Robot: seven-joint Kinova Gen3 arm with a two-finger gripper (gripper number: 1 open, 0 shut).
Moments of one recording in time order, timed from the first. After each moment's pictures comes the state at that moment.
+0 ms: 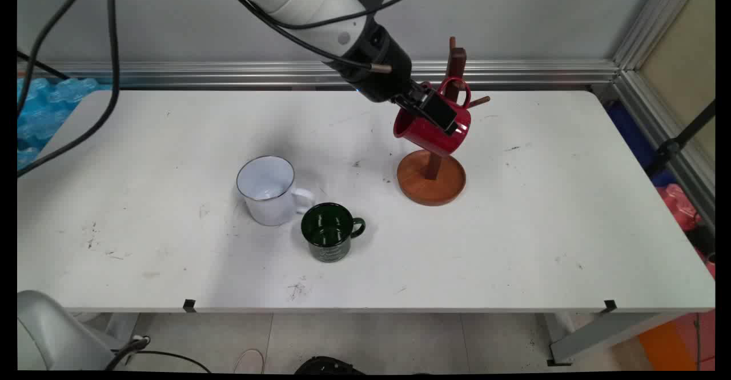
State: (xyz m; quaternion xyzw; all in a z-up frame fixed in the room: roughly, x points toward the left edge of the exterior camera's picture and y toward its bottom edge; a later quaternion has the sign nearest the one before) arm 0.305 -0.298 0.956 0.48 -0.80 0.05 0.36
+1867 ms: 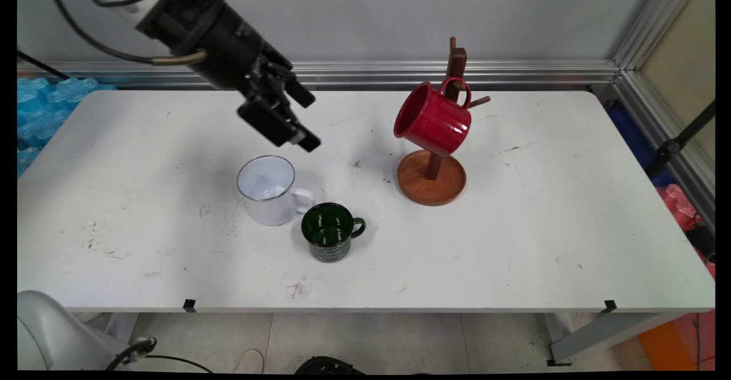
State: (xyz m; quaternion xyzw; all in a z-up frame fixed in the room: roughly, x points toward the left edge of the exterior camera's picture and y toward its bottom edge) arm 0.440 -0.200 1.016 0.29 -0.90 0.06 0.32
